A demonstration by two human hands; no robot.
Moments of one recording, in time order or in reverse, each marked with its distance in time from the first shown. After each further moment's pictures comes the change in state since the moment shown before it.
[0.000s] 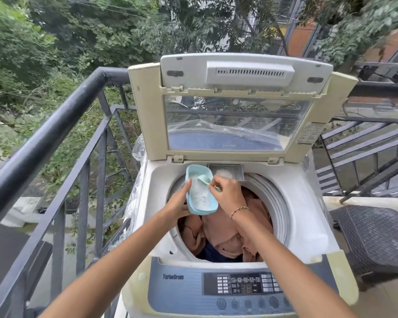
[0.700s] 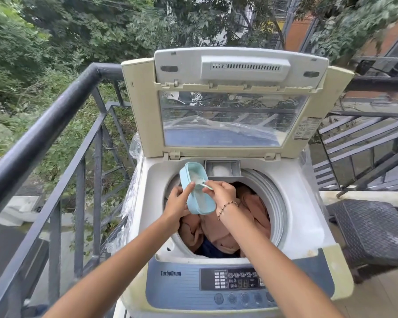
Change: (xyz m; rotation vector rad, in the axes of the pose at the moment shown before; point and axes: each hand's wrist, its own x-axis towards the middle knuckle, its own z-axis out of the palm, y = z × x) left_hand 0.006 -0.022 0.009 -0.080 0.170 0.097; right_hand -0.006 -0.014 0.021 1.119 0.203 0.870
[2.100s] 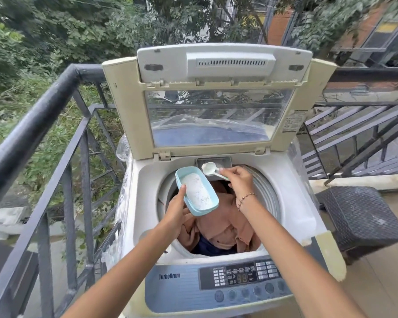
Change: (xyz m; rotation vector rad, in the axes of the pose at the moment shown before) left_hand -0.012 -0.001 0.011 -0.084 -0.121 -0.090; right_hand 0.017 -0.041 -0.042 -0.311 0.121 -0.233
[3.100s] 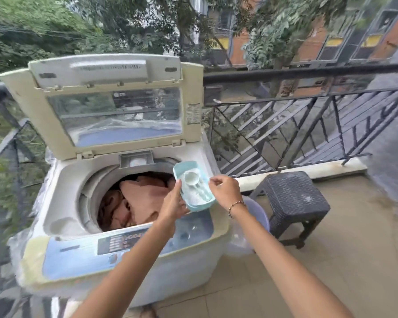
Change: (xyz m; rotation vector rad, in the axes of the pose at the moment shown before) left_hand -0.085 -0.088 0.241 0.030 -0.024 0.084; right_hand -0.054 0.007 -0.275 -0.565 -0.012 -0.325
